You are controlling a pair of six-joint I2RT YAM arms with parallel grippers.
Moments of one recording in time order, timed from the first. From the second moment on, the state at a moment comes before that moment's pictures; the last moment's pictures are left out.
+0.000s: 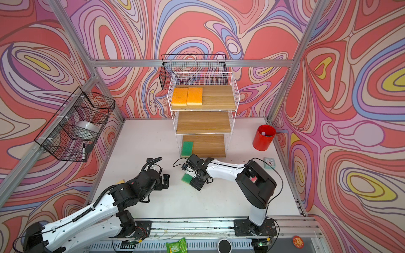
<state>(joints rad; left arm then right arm) -0.82 0.83 0.57 -0.57 -0.43 -0.68 0.85 1.78 1.10 -0.61 -0.04 -0.20</state>
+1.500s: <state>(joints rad) -0.82 0.75 0.55 -0.58 -0.44 -0.68 0.75 1.73 1.09 -0.33 0.29 0.66</state>
